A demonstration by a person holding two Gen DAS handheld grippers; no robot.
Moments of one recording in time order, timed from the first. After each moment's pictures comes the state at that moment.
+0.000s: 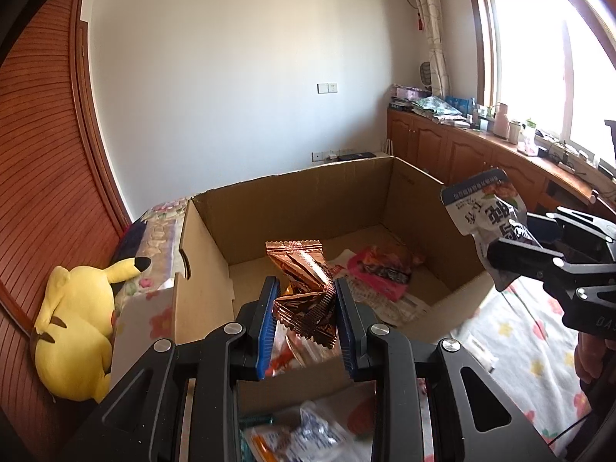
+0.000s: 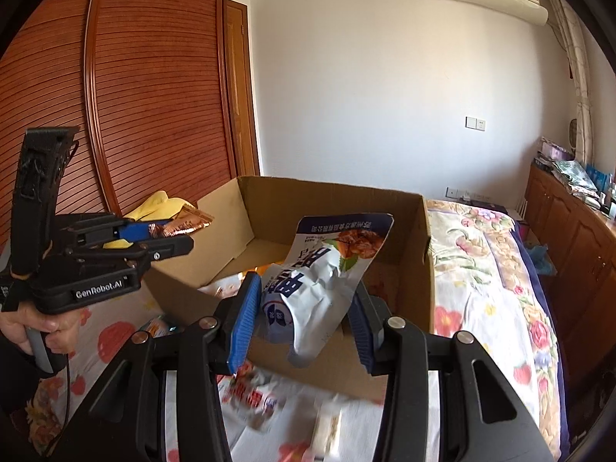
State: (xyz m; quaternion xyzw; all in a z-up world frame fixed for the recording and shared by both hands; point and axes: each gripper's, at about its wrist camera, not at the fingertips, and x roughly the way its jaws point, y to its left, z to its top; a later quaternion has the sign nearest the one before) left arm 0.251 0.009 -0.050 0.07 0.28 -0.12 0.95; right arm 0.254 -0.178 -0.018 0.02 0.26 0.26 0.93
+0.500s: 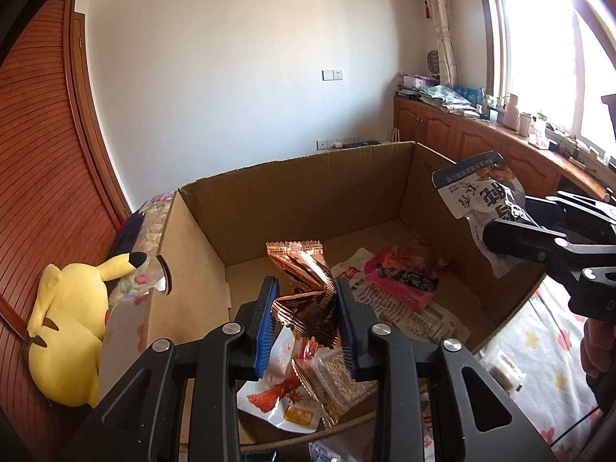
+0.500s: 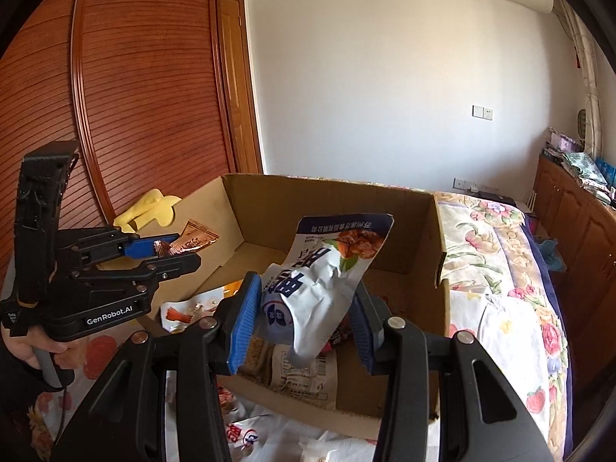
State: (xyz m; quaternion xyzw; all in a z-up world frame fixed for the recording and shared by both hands) left arm 0.288 0.001 -0.060 0.07 0.30 -0.11 0.94; right arm 0.295 -0.173 -0.031 0.02 0.29 0.26 0.92
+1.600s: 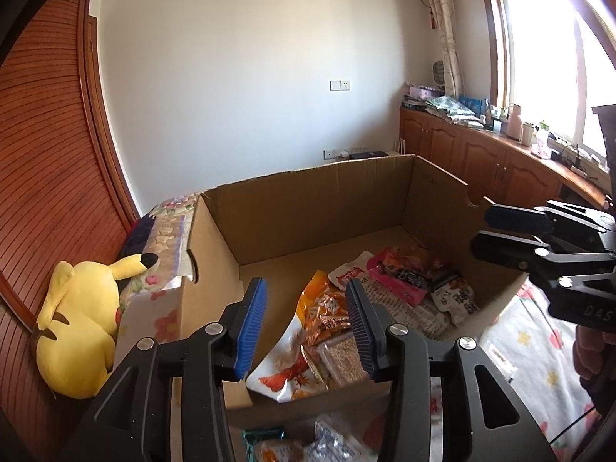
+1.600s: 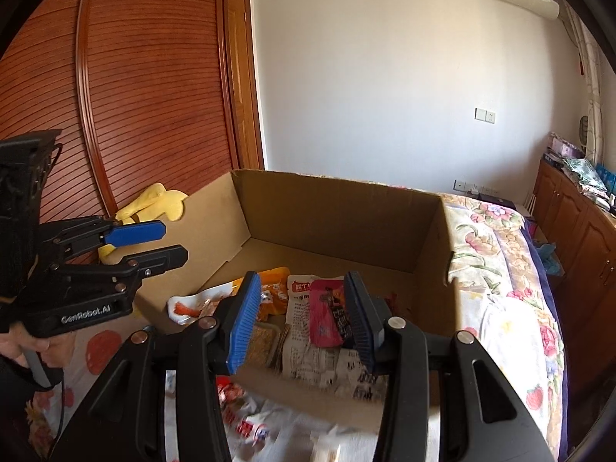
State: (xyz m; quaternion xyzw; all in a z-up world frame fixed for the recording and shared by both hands) left arm 0.260 0.010 -0.048 0.06 0.28 -0.10 0.95; right arm 0.282 -0.170 -0.019 0.01 0.28 0.26 0.92
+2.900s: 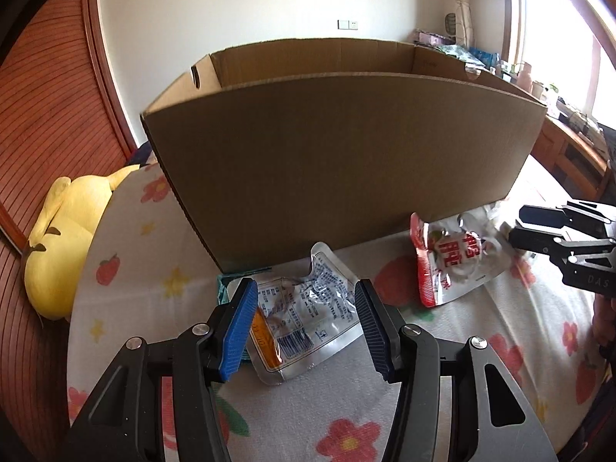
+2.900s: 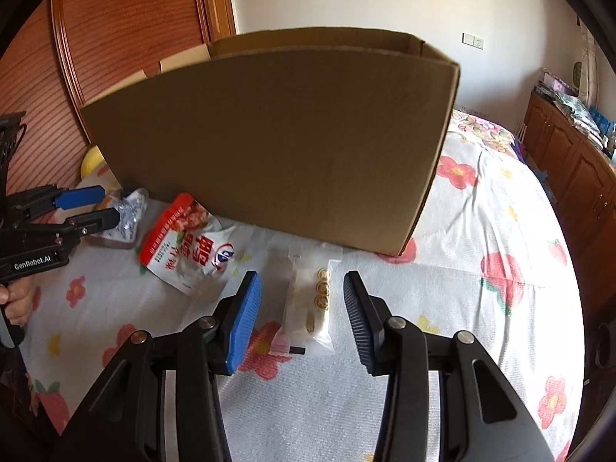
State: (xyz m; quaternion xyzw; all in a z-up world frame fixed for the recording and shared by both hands) left arm 0.237 0.022 -0.125 0.05 0.39 -0.08 0.91; right arm 0.240 -0.186 -0.130 -0.01 0.42 0.23 0.88
